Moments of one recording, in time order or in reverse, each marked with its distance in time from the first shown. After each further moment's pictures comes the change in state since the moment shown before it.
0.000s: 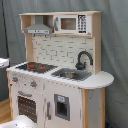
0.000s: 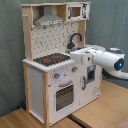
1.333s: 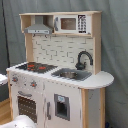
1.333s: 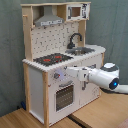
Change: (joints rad) arm -0.038 -0.082 0.177 0.005 -0.003 0.002 0.414
